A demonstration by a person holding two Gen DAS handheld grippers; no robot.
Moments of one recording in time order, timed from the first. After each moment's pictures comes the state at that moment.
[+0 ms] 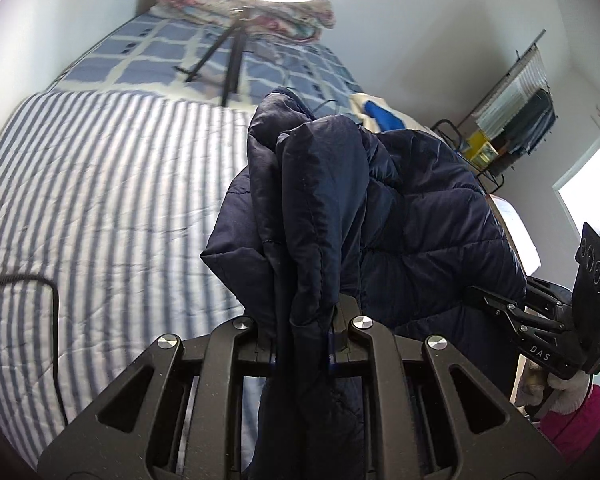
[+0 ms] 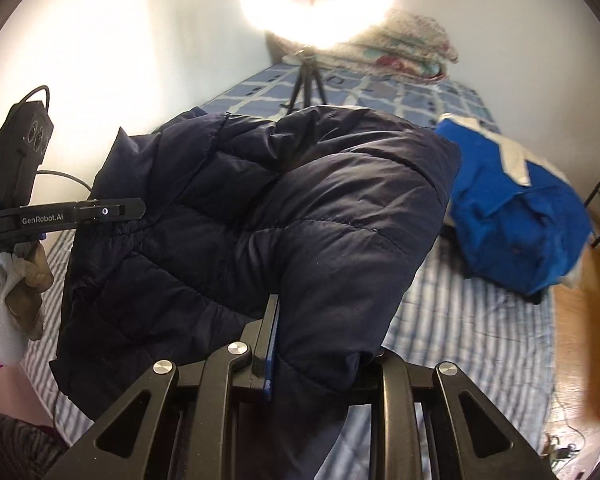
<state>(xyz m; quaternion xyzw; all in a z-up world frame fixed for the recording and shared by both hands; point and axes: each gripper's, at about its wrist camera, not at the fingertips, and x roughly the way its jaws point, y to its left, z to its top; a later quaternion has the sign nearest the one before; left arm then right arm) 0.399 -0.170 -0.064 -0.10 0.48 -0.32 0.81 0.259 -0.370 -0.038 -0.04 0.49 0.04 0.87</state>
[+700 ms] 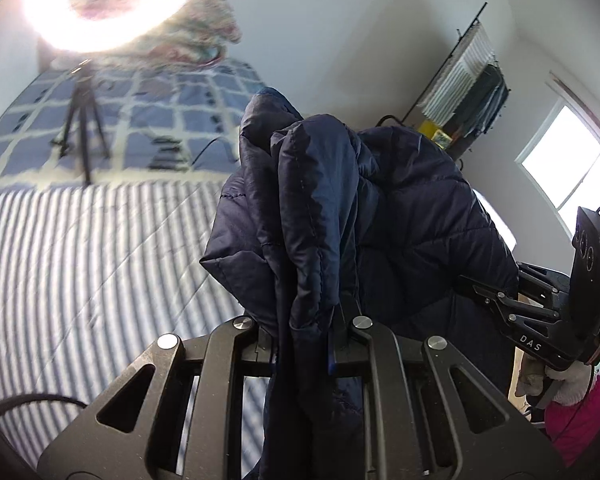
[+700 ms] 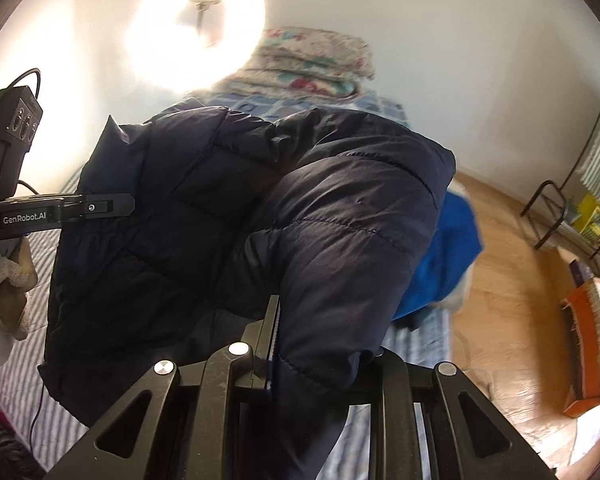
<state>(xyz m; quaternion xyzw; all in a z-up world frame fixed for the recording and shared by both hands) 0.447 -0.362 -0.014 -0.07 0.42 -0.41 0.81 0.280 -0.511 0.018 -0.07 0.45 -0.06 0.89</state>
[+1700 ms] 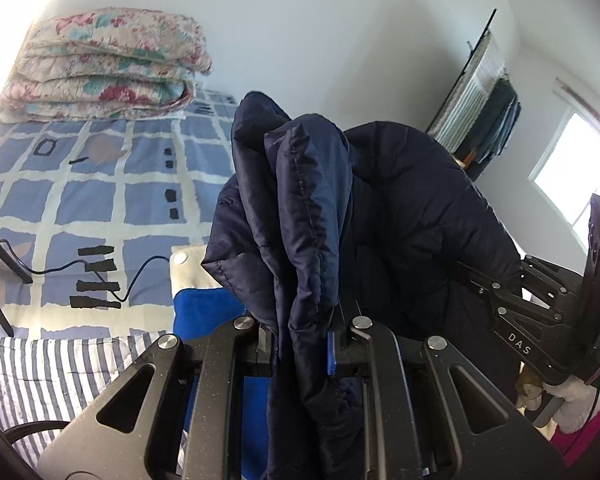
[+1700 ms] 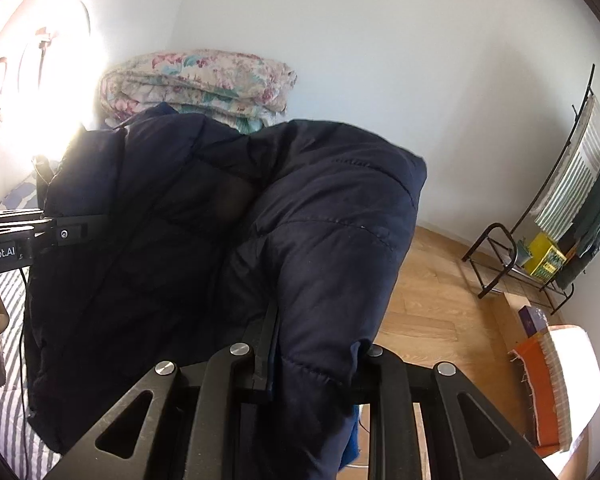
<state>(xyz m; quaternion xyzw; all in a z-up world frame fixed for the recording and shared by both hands) 0.633 -0.559 -0.030 -0.07 0.39 -0.39 0.83 0.470 -0.673 0.009 -0.12 0.41 -0.15 0.89</state>
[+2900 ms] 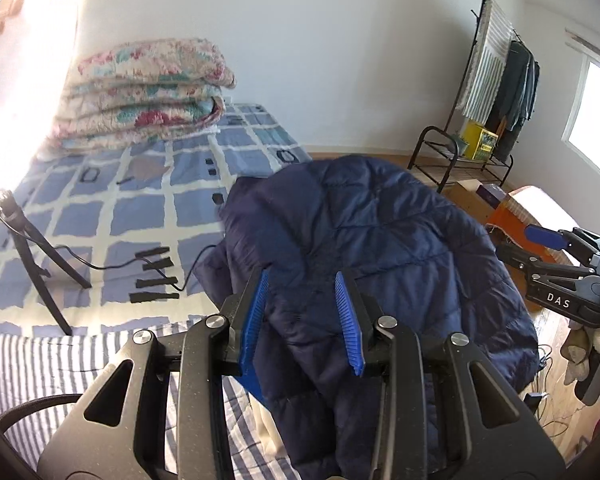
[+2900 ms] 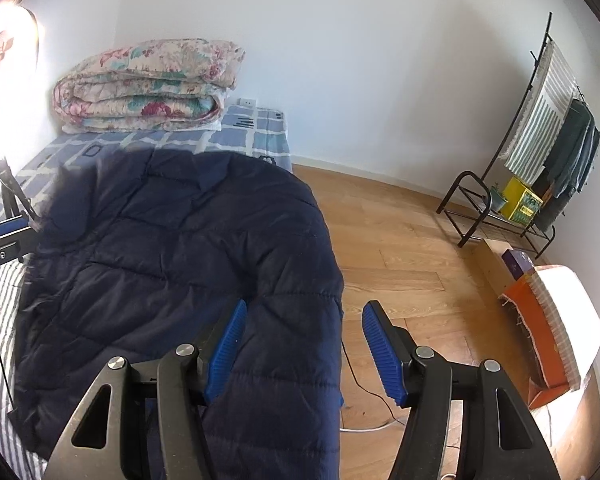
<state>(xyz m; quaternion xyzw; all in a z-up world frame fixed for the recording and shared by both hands) 0.571 -0.532 -0.025 0.03 0.34 -0.34 0.87 0.419 -0.699 0.000 -0.06 0.42 -0.23 0.88</state>
